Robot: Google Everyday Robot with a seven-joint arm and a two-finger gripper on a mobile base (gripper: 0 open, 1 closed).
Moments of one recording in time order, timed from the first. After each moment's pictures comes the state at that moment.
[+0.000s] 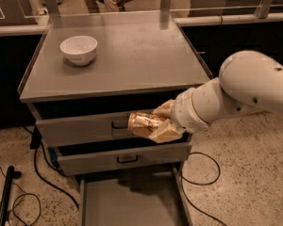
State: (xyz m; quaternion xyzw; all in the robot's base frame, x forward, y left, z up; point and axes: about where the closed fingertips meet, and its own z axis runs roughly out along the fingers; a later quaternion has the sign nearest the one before) arm 0.484 -0.051 0.802 -0.63 0.70 0.14 0.31
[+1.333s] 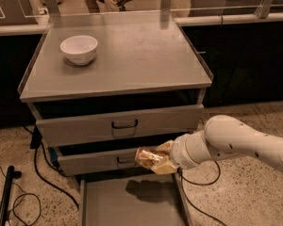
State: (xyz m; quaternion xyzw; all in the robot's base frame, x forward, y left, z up) arm 0.482 -0.066 0.620 -0.57 0.75 0.19 0.28
